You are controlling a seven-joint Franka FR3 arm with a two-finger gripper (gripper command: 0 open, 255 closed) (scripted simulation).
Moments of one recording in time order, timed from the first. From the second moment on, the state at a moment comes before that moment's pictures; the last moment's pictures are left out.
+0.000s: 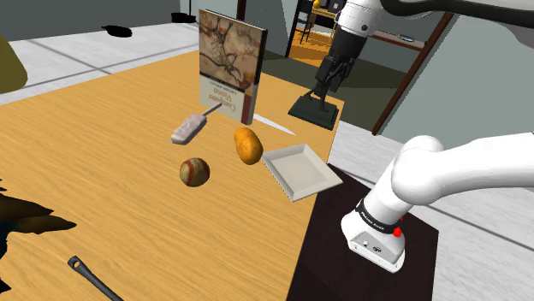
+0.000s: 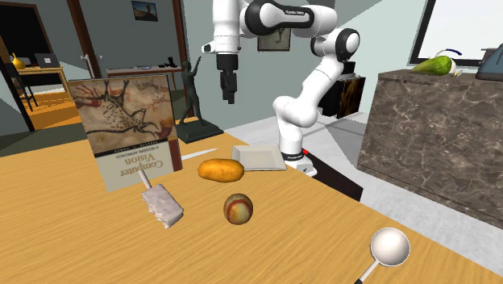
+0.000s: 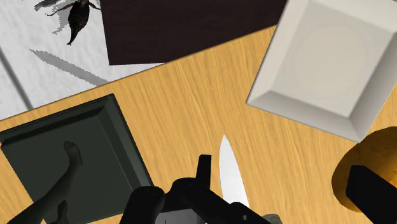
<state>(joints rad) 0.01 -0.83 -0.01 -2.45 0.06 1.66 0.09</state>
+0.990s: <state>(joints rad) 0.07 -0.58 0.31 -2.35 0.18 1.80 0.46</state>
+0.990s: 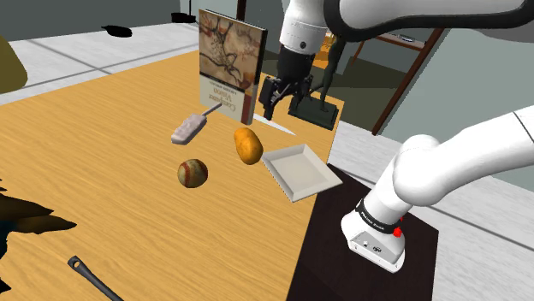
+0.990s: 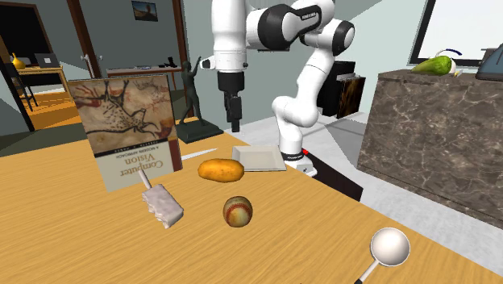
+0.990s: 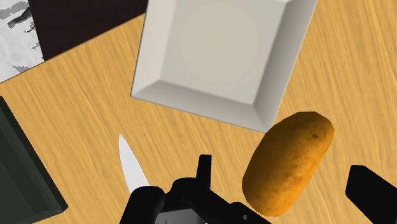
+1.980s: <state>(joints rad) 0.09 0.02 0.63 -1.95 -0.02 1.91 0.98</state>
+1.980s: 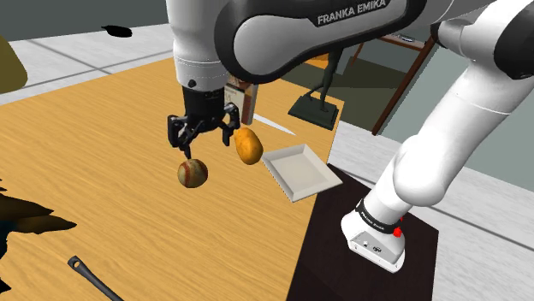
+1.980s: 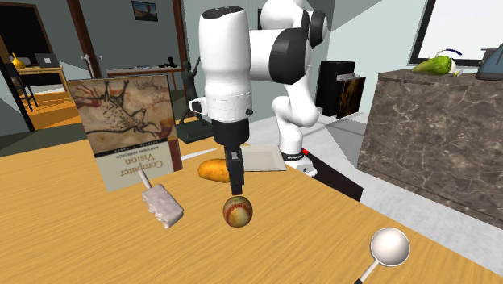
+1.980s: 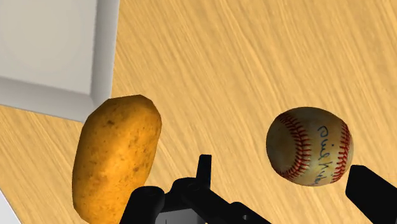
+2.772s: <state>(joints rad) 0.14 0.19 0.65 -1.90 -0.13 1.97 1.11</state>
